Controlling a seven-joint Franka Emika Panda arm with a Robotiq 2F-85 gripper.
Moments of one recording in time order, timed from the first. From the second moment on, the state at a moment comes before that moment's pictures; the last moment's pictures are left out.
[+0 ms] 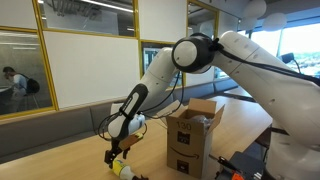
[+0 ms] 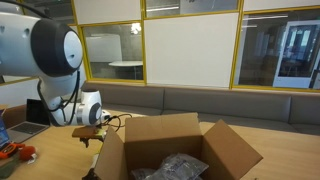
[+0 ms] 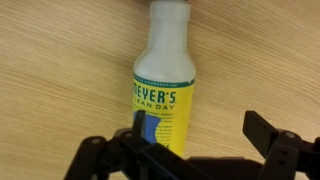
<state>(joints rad) 0.23 0.87 0.15 -1.72 -0.05 2.66 0.08</state>
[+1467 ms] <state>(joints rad) 0.23 1.13 0.14 -1.44 -0.05 2.54 0.09</state>
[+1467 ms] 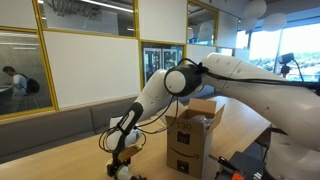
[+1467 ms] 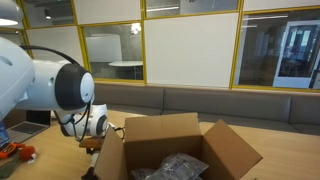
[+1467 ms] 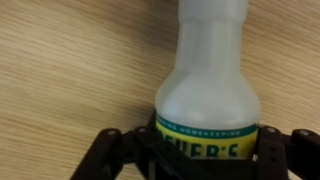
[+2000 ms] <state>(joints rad) 0.22 1.12 0.07 -1.43 -0.05 2.53 0.12</state>
